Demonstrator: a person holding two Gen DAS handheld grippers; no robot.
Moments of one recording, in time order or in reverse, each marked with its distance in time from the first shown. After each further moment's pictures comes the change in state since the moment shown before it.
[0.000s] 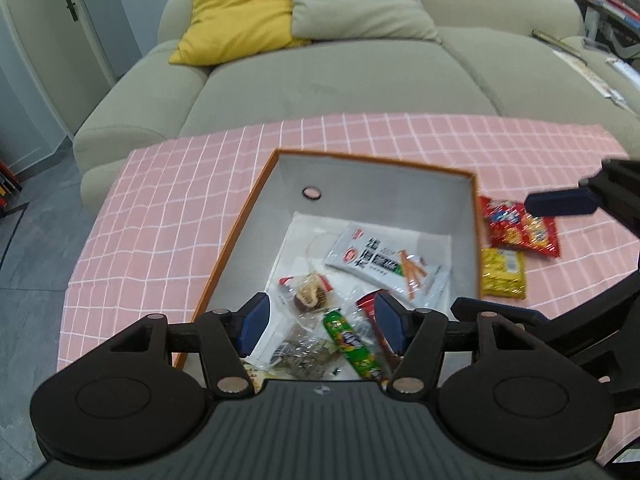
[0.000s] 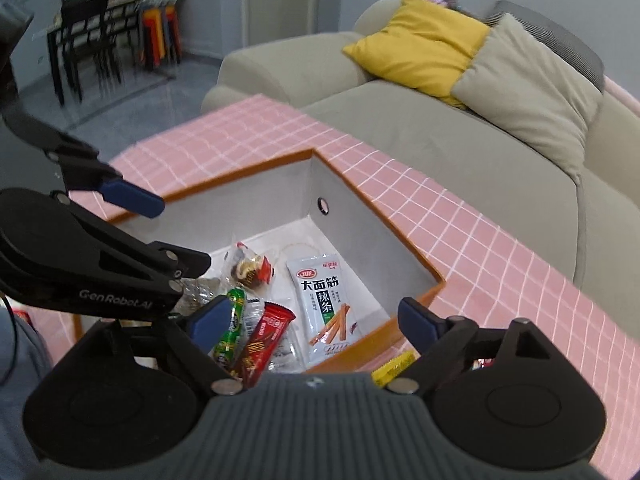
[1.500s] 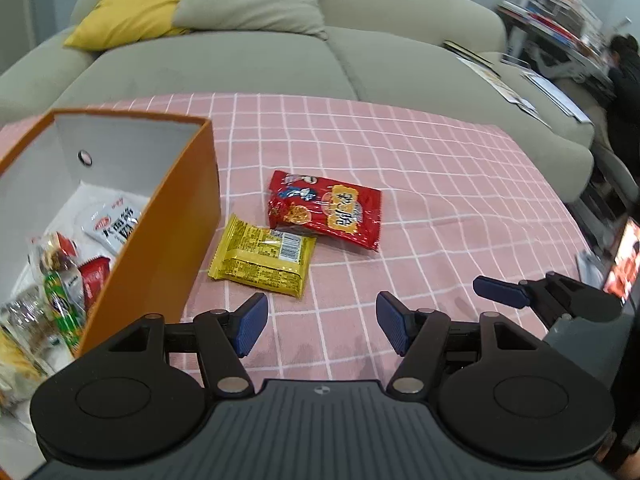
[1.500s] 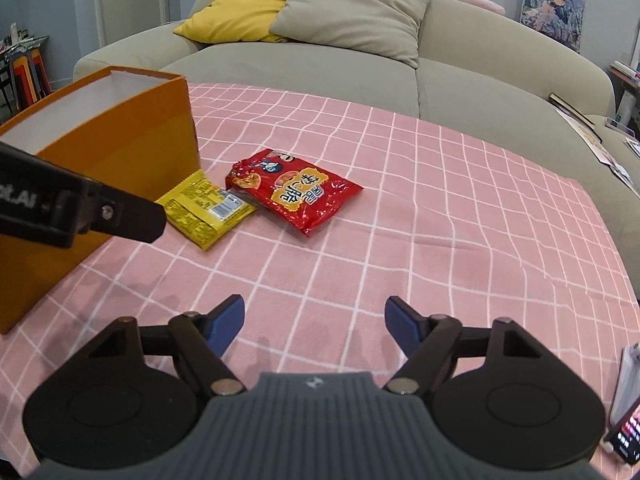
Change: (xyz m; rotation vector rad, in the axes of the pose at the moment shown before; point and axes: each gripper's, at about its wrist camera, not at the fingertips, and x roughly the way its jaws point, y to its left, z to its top) left arm 0.051 -0.168 -0.034 -0.082 -0.044 -0.278; right arm -0.006 -0.122 -0.195 0.236 0.004 -0.299
